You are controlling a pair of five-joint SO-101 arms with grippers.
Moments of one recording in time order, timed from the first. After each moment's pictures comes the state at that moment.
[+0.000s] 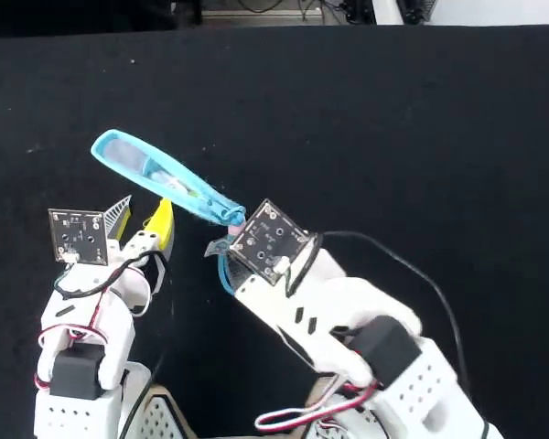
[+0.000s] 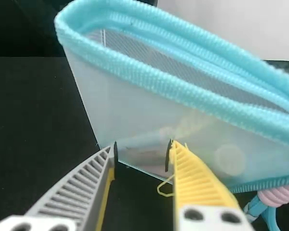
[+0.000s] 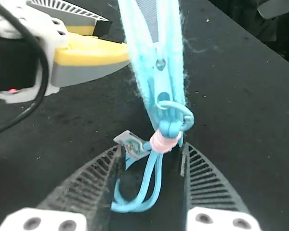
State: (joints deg) left arm 1.1 -100.4 78.2 45.2 3.7; right arm -40.7 -69.3 54.0 60.2 10.8
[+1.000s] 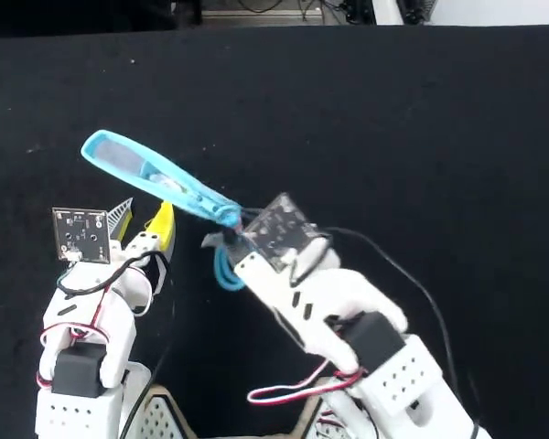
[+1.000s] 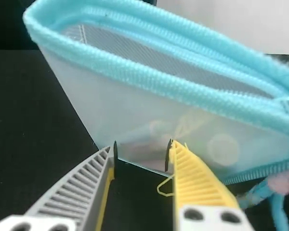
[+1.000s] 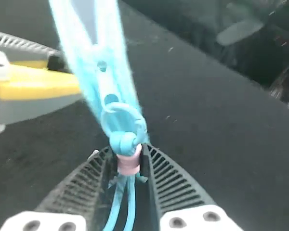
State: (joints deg) left arm 1.1 -100.3 79.3 45.3 3.7; right arm -35.2 -72.3 65.9 40.7 11.5
